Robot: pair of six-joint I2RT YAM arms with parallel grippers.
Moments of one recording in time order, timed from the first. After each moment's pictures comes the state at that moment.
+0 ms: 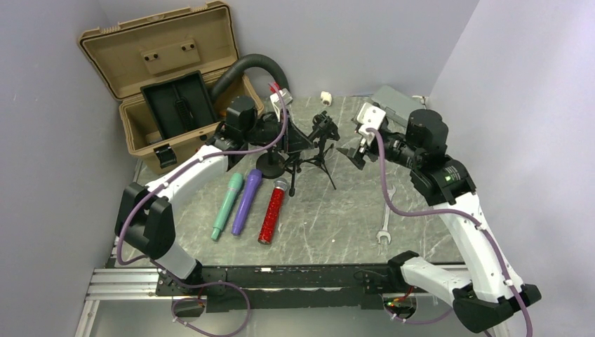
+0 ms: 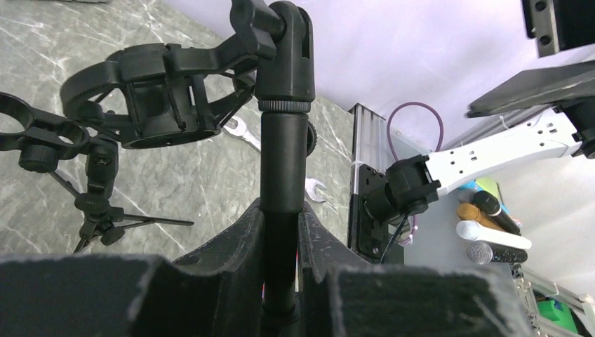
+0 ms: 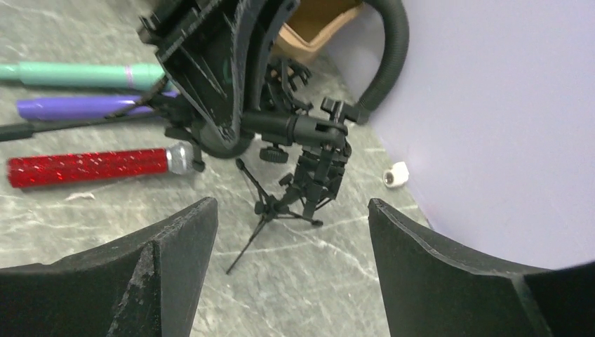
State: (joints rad) left arm -0.53 1.57 1.25 0.20 0.91 -0.42; right arm 0.42 1.01 1.31 -0.56 -0.47 -0.58
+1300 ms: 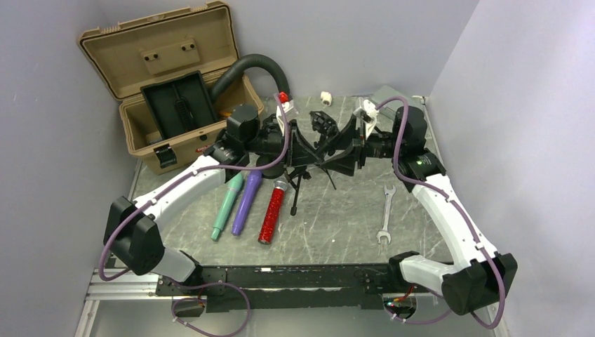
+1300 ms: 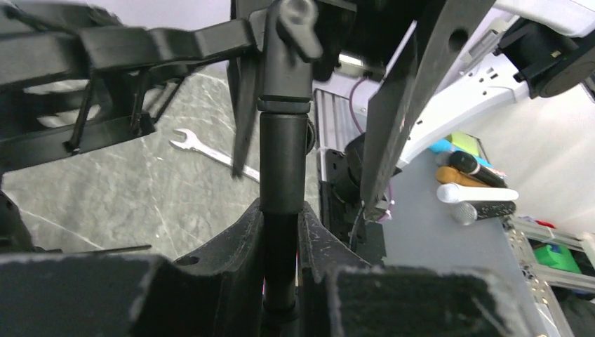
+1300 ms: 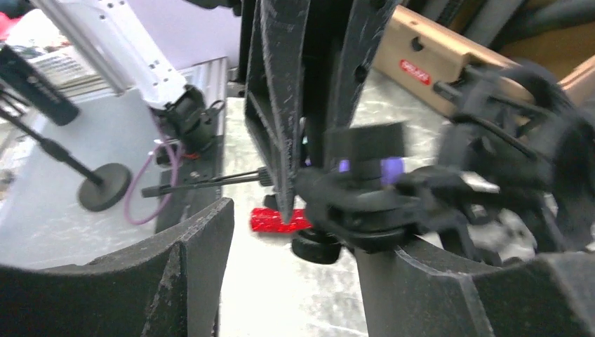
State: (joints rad) left arm -0.63 1.45 1.20 0.19 0.98 -0.35; right arm 0.28 1.13 1.12 -0.17 -1.15 -0.03
